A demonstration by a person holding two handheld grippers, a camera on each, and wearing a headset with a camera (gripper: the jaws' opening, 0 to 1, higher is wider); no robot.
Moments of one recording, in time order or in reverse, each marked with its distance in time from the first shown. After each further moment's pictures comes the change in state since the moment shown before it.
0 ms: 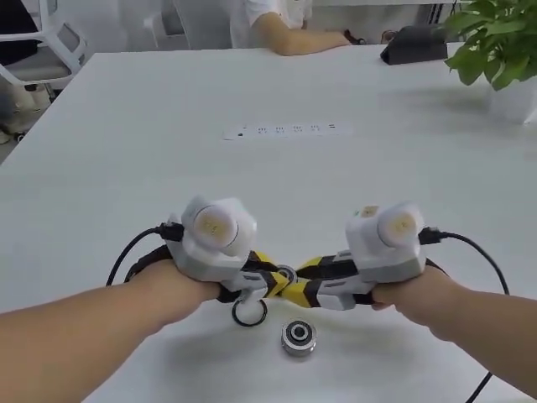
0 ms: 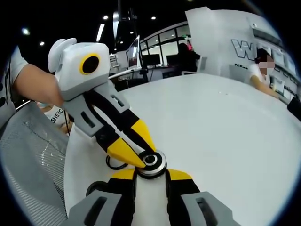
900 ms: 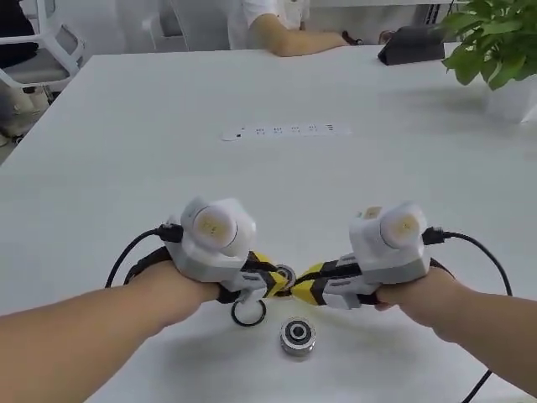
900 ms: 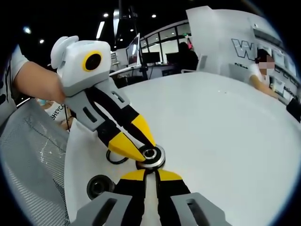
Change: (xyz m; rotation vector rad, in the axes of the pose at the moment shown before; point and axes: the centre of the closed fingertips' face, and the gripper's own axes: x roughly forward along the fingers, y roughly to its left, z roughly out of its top) left arm 0.001 0.001 0.000 -0.010 0.001 0.010; right arm -0.007 -0.001 -0.005 -0.010 0.022 -0.012
